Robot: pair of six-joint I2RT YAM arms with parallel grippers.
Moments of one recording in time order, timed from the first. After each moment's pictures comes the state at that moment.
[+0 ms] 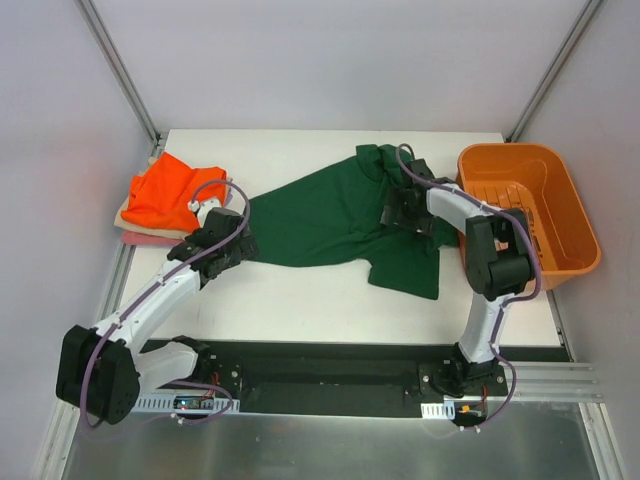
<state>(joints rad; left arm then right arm) -0.36 1.08 0.71 -0.53 -0.32 -0.66 0.30 1.91 1.30 -0.58 0.07 0.50</state>
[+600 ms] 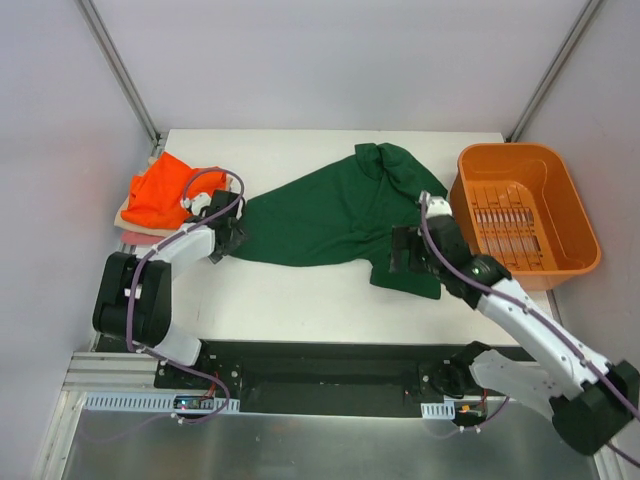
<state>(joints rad) -0.21 1.48 0.83 -0.42 -0.33 -0.86 0.61 1.04 0.86 -0.59 0.23 0.38</state>
